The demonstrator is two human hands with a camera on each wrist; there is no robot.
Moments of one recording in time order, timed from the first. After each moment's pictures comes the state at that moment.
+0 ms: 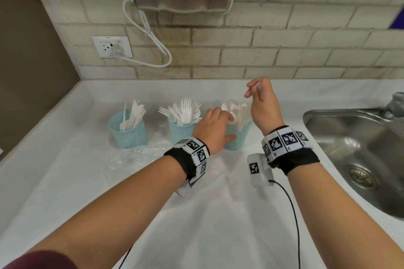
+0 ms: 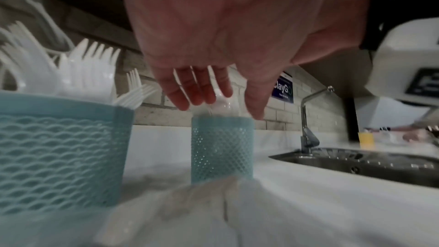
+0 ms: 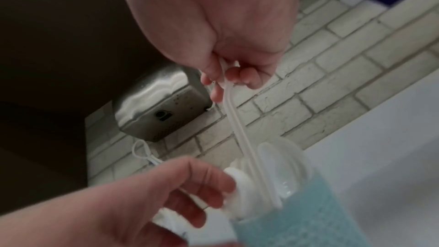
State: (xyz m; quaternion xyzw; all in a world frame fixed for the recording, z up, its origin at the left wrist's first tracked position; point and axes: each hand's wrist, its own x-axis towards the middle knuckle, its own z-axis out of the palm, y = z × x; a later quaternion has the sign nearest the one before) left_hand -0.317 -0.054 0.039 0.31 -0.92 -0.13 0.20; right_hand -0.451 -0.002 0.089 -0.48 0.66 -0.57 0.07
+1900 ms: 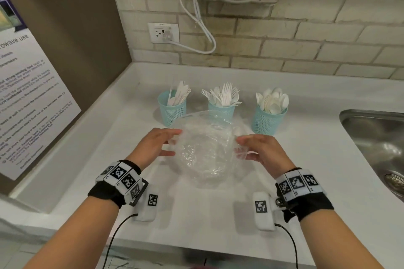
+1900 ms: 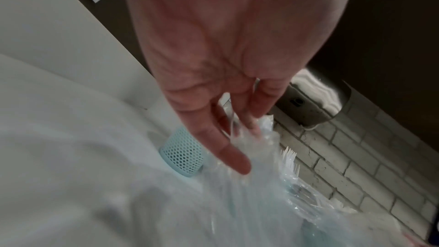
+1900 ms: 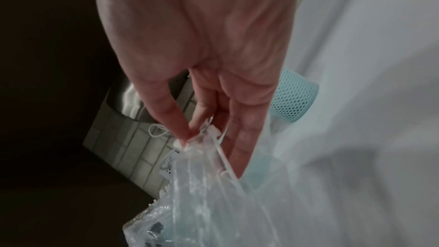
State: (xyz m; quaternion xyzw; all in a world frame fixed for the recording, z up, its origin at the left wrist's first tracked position) left_hand -0.076 -0.014 0.033 0.49 -0.59 -0.55 0.31; right_hand -0.343 0.077 0.036 -0.37 0.61 -0.51 0.48
